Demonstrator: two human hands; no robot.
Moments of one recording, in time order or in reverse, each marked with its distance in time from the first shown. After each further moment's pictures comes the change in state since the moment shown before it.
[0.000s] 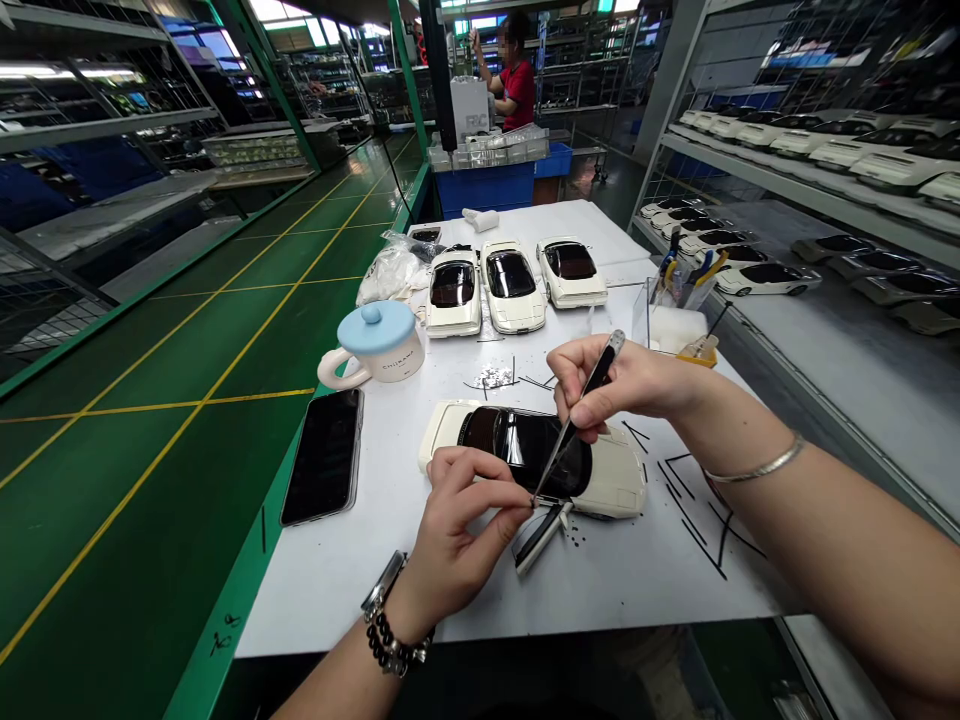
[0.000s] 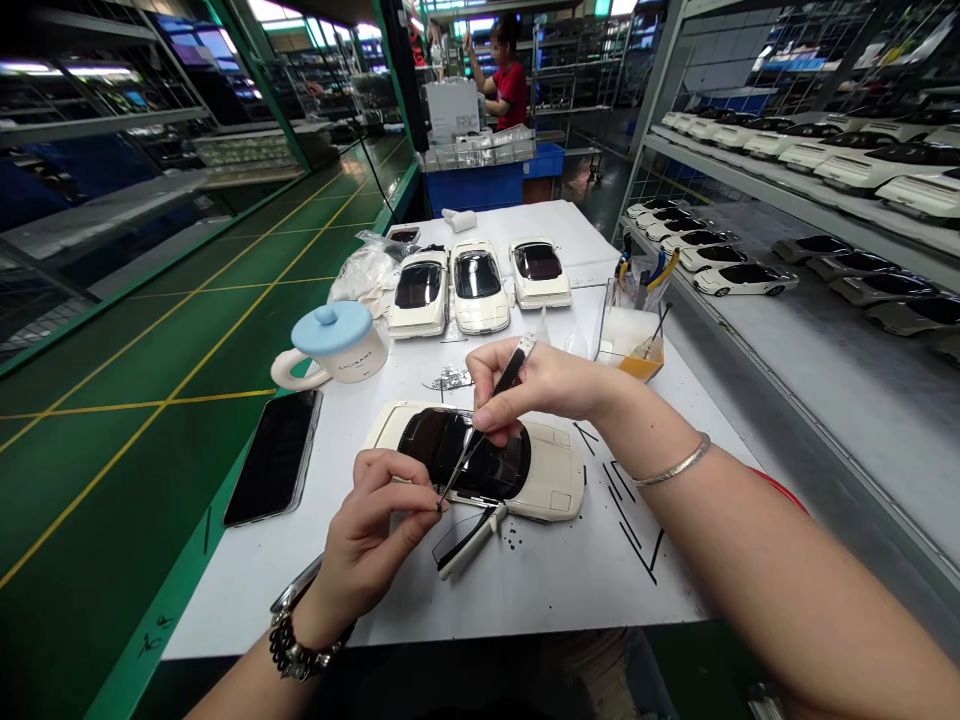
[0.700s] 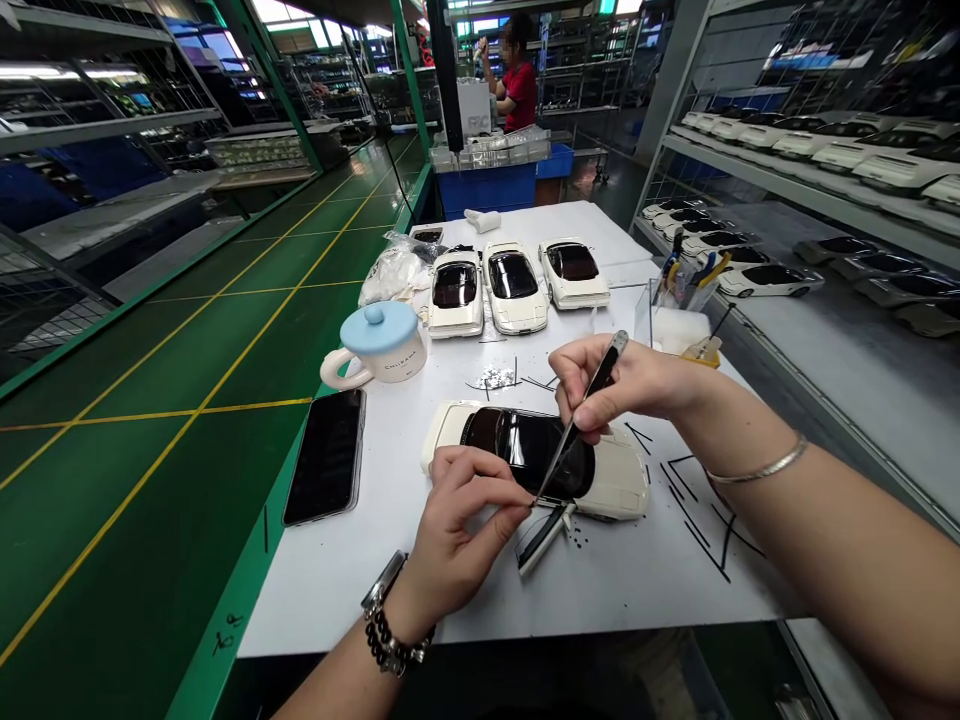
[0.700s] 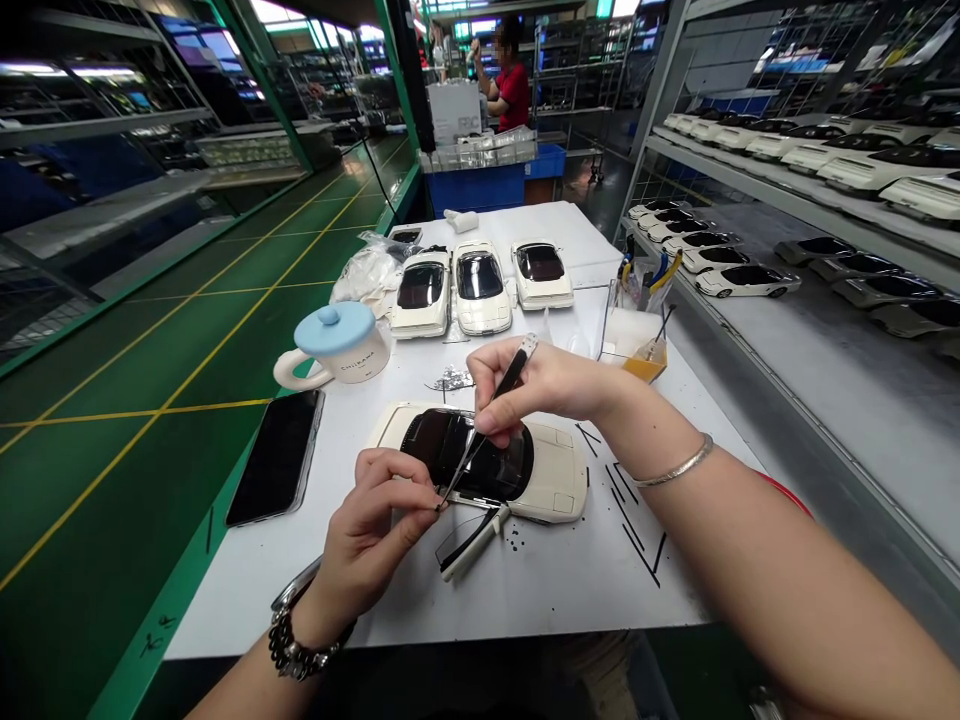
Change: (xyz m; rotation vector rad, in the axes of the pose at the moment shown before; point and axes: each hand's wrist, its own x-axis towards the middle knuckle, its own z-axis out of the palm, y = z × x) left_hand 0.000 -0.002 -0.002 -0.041 0.004 -0.024; right_hand 0.002 -0.004 0.002 -0.004 0.002 -0.005
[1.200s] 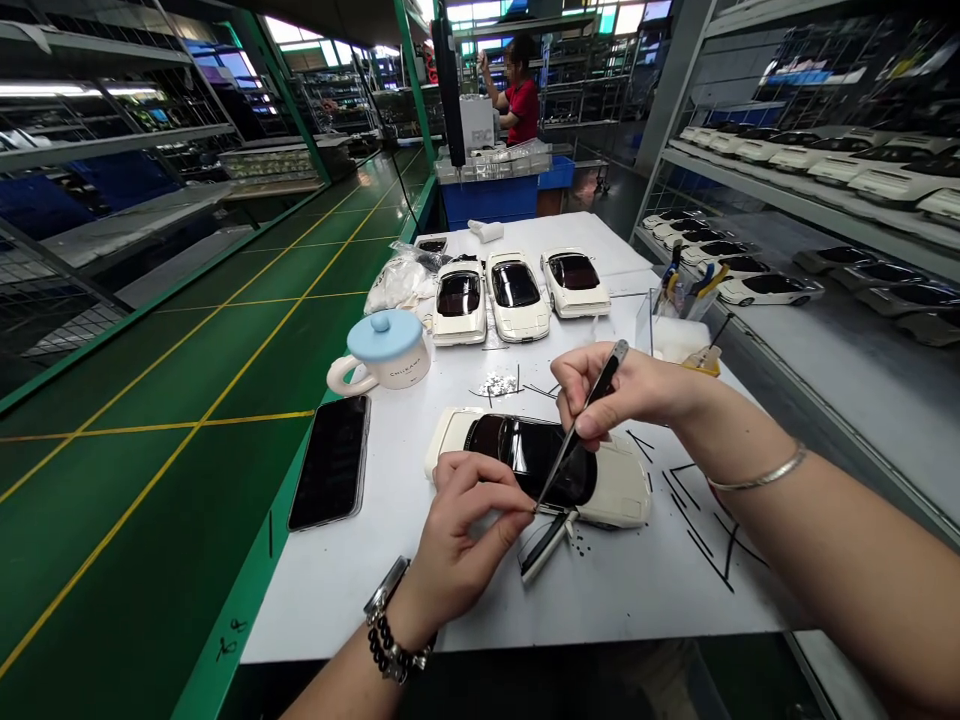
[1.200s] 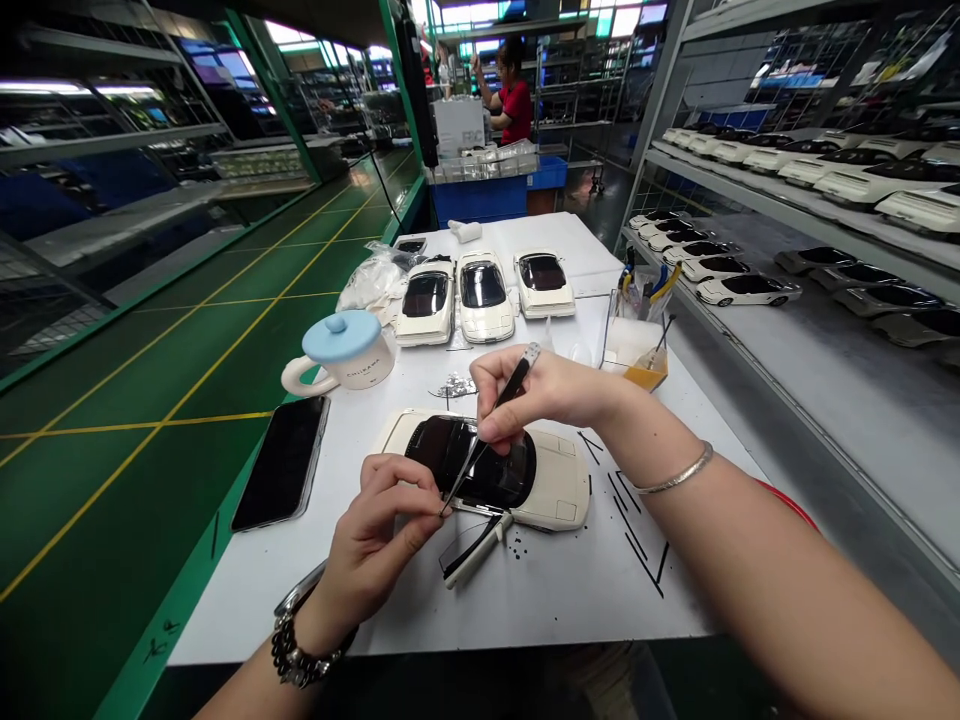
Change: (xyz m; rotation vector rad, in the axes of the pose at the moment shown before) left_hand 0.001 0.001 -0.001 -0.024 -0.018 -0.020; right_hand 0.000 -0.002 0.002 0.011 0.003 0.001
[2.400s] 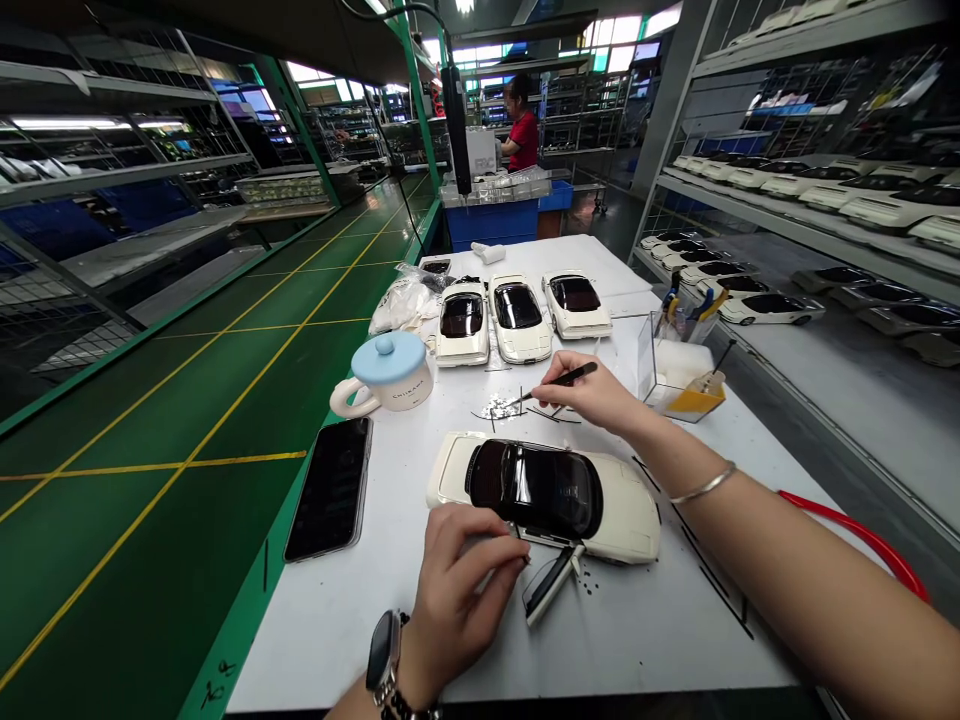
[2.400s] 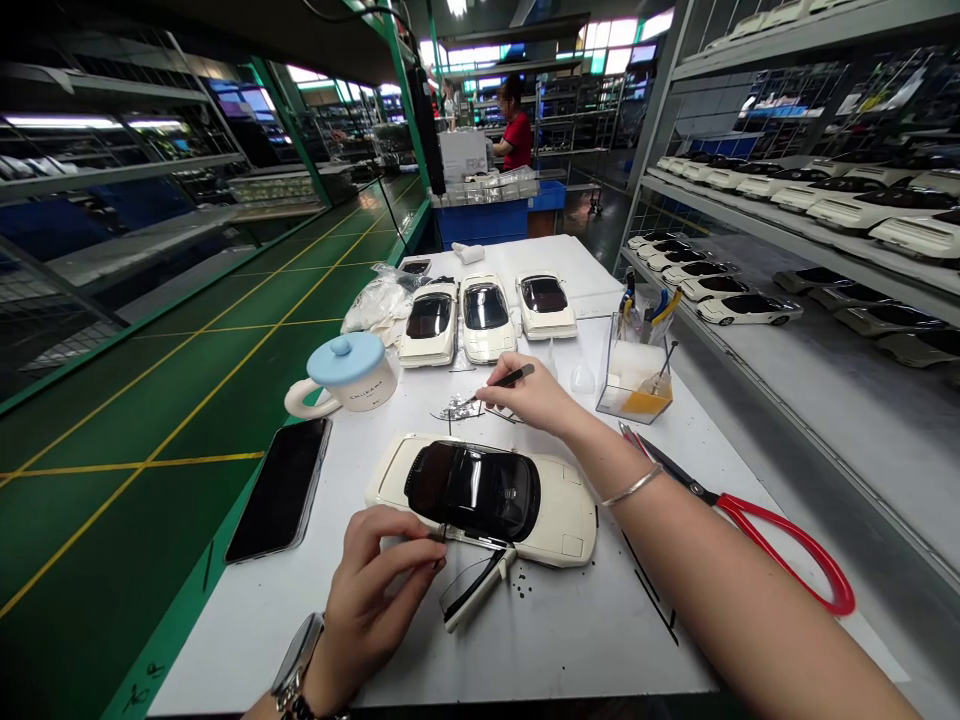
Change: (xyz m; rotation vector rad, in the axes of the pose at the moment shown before) left_hand -0.018 -0.013 0.007 0.265 0.162 0.212; right_hand 0.036 0.046 -0.029 -0.416 0.715 -0.011
